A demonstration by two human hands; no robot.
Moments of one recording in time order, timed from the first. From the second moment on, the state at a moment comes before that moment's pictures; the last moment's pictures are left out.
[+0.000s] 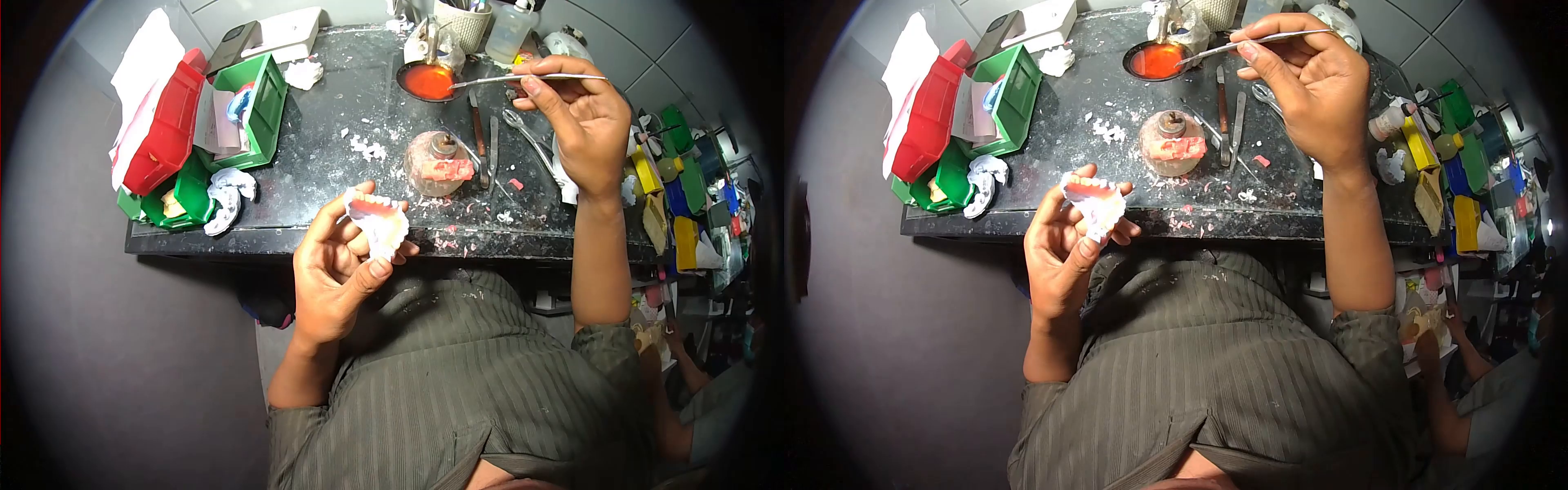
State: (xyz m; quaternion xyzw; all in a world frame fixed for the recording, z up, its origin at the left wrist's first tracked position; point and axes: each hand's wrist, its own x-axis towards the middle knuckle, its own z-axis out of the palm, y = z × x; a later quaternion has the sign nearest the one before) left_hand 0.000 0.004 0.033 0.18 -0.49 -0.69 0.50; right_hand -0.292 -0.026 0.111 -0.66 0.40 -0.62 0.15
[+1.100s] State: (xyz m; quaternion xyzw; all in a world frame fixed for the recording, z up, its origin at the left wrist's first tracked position) left_hand 0.001 0.003 0.033 0.21 -0.53 -0.66 0.48; right_hand -0.290 0.006 0.108 -0.67 0.38 -0.61 0.17
